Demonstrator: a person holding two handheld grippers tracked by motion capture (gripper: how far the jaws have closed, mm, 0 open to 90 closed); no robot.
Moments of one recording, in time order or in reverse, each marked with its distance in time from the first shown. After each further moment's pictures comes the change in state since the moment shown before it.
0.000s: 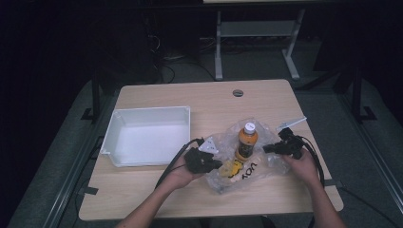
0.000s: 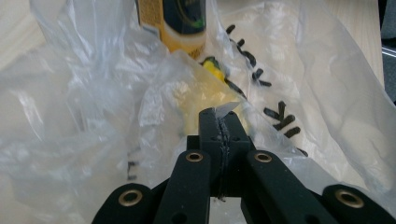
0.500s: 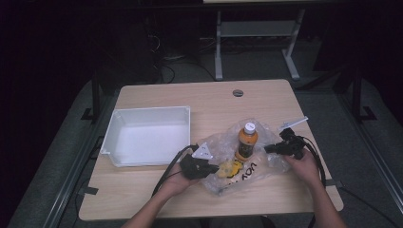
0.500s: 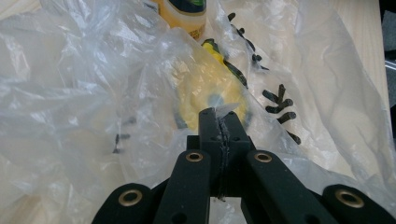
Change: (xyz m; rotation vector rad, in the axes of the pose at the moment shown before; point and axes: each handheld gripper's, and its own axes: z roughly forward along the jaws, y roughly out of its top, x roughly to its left) left arm -0.006 -0.023 0.001 -0.052 -0.001 -0.042; right arm -0.001 -0.002 -0.003 -0.004 -0.007 0.012
